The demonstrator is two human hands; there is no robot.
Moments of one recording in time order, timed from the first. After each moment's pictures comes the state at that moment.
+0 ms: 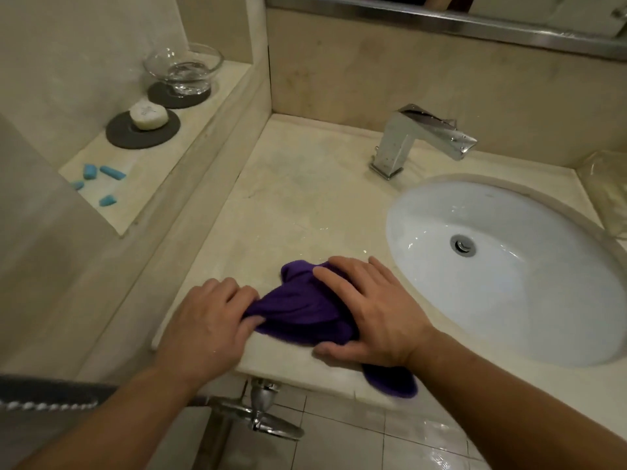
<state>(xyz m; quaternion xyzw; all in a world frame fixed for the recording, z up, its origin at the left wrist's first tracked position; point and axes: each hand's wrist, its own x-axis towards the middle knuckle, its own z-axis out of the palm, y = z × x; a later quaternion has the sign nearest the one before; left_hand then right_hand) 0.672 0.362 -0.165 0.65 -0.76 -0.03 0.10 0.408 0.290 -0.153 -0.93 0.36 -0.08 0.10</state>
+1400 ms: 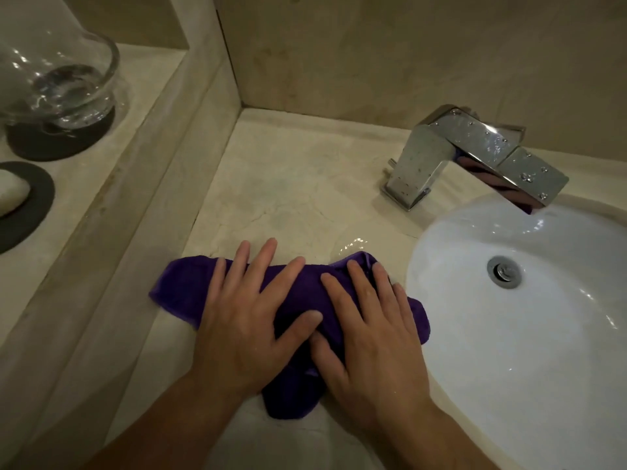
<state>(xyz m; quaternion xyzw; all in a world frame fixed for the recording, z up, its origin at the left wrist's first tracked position) 0.629 0.207 -0.172 0.67 -0.72 -0.12 0.11 0.451 0.208 -0.163 -0.78 0.59 -0.07 0.21</state>
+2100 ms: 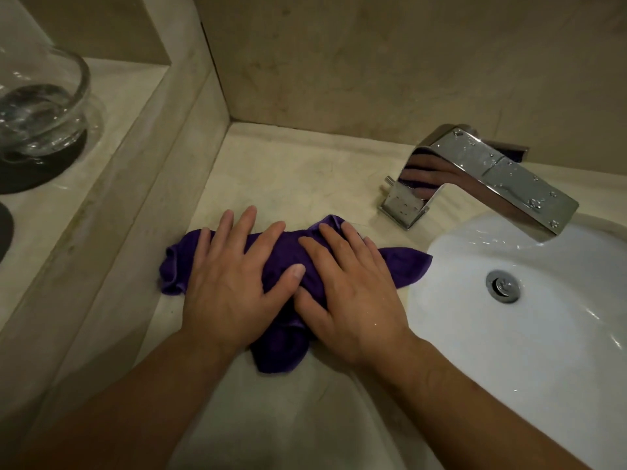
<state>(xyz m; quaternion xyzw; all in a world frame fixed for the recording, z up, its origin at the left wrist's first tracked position) 0.646 0.132 -0.168 0.71 -0.69 -0.12 0.09 0.470 0.121 -0.163 -0.82 0.53 -0.08 0.21</state>
